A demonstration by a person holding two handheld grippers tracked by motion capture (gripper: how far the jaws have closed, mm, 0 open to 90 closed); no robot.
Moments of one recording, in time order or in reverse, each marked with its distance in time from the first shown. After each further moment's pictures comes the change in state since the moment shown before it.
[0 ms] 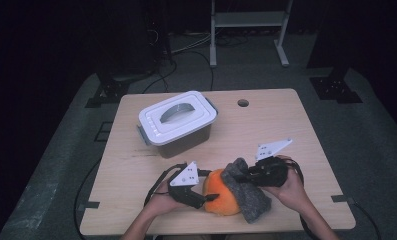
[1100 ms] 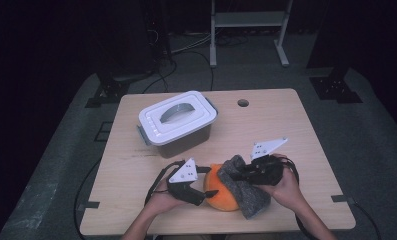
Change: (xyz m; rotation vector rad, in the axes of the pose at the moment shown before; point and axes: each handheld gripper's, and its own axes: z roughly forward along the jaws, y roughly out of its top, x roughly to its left) left arm 0.004 0.003 -0.004 -0.018 0.054 -0.036; right arm 0.003 0.009 0.009 -0.009 -0.022 -0.018
